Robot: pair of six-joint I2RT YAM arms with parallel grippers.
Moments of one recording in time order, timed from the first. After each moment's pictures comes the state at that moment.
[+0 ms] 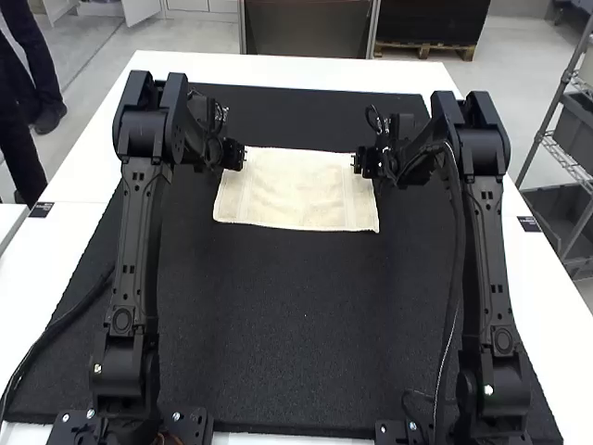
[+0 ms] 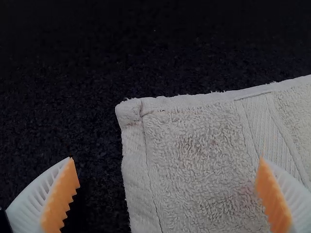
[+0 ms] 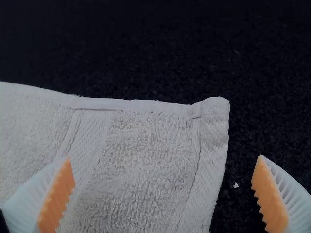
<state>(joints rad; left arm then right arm) 0.03 2.49 1.65 0.27 0.24 0.11 0.12 2.51 1.60 0.39 -0.27 0.02</state>
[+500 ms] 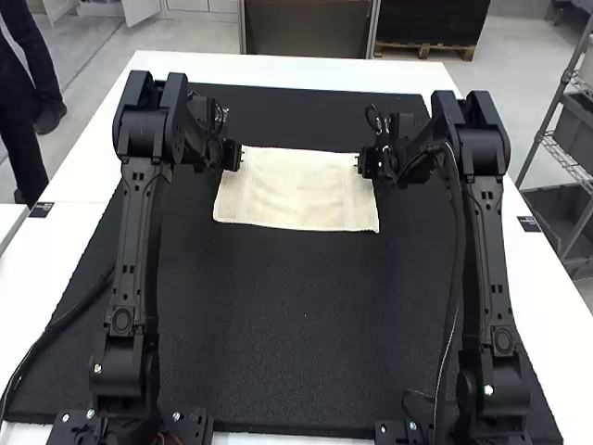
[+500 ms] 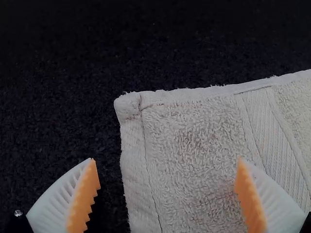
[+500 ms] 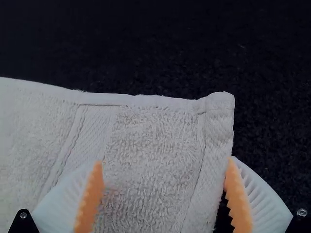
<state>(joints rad) 0.03 2.49 1.65 0.26 0.24 0.11 0.12 2.51 1.61 0.36 -0.29 0.03</state>
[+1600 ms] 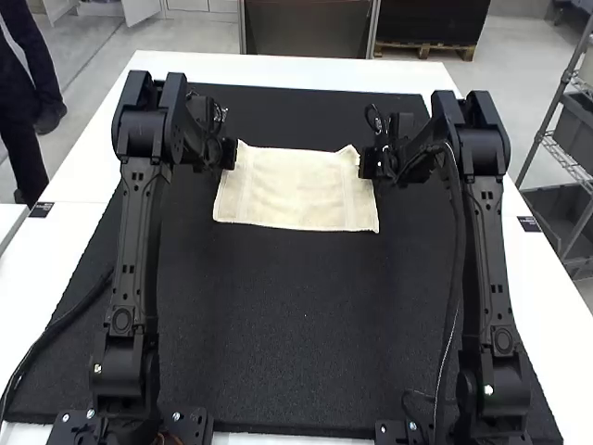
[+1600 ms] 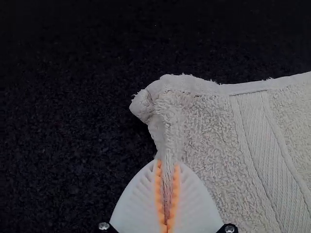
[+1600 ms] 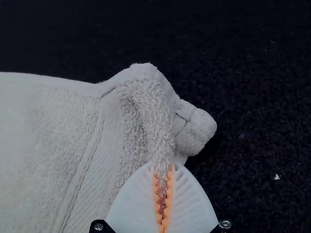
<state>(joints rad) 0.04 2.49 1.65 0.26 0.25 0.11 0.12 2.51 1.61 0.35 -0.37 0.07</state>
